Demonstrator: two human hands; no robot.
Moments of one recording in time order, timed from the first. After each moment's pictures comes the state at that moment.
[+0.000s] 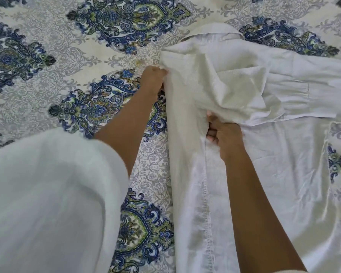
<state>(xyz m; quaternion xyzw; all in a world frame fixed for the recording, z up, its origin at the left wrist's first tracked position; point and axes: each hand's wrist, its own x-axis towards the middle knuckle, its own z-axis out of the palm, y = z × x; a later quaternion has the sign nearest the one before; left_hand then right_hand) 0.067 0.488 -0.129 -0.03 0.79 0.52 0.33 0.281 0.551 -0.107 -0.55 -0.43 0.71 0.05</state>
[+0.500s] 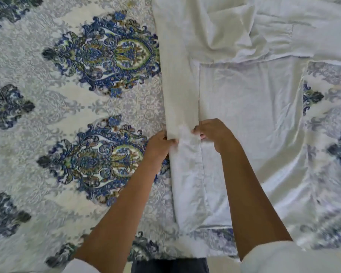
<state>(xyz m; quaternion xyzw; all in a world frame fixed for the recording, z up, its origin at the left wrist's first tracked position) 0.338 0.322 -0.109 -0.13 0.71 0.47 0.50 0.388 0.472 -0.086 -0.53 -0.58 0.58 -0.24</state>
